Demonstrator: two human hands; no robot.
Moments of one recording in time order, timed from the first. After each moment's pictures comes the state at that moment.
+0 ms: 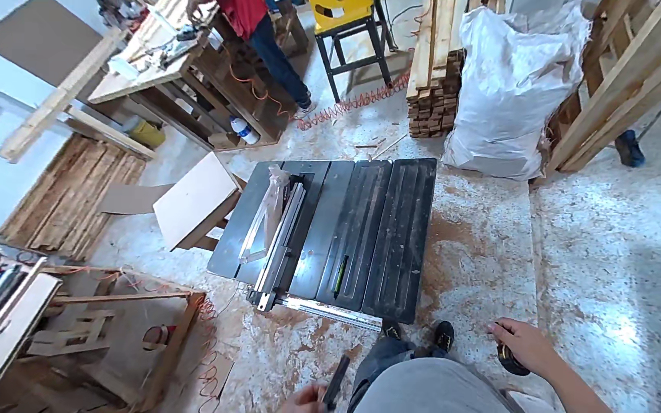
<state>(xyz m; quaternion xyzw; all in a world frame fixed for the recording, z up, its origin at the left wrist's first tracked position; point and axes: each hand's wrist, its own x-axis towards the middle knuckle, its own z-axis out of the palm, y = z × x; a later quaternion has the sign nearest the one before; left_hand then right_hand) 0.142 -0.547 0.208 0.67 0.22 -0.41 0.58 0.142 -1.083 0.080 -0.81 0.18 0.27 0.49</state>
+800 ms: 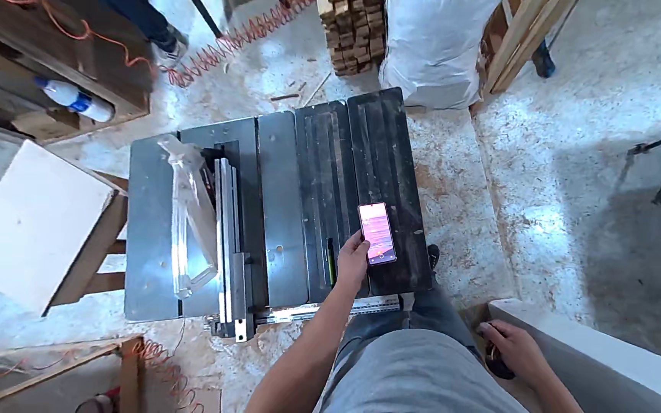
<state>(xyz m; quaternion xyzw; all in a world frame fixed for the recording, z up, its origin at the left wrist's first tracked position) 0.405 -0.677 0.067 0.75 0.06 -0.32 0.57 0.058 -0.893 0.089 -0.74 0.41 0.20 0.50</state>
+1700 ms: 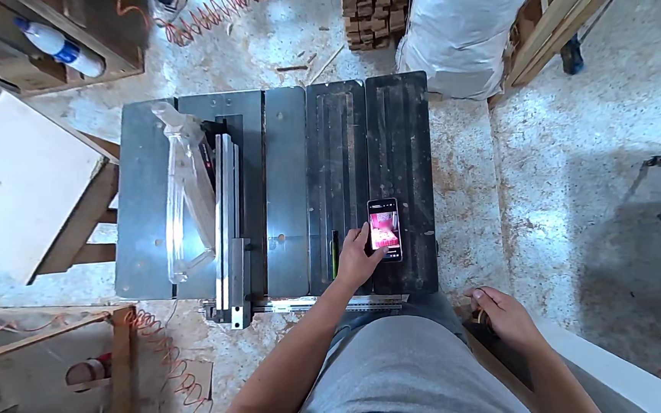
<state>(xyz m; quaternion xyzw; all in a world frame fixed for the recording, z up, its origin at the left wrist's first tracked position) 0.416 -0.662 0.056 0.90 -0.17 -0.25 0.32 0.159 -0.919 0.110 -0.76 0.36 0.21 0.50</state>
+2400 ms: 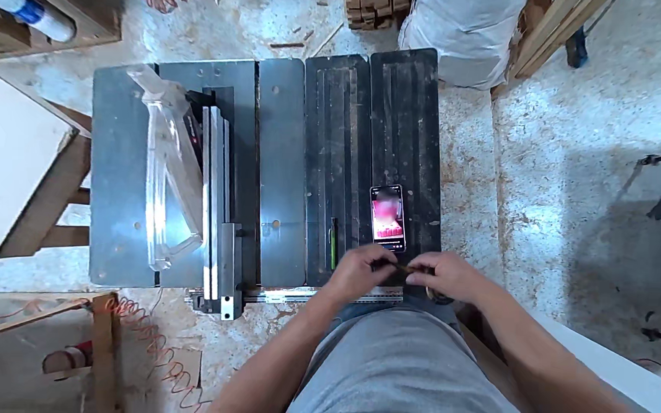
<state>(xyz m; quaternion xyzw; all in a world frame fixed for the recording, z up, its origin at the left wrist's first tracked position) 0.395 -0.635 0.105 0.75 -0.34 -0.31 0.47 0.287 -0.871 0.121 -0.82 0.05 0.28 0.49</state>
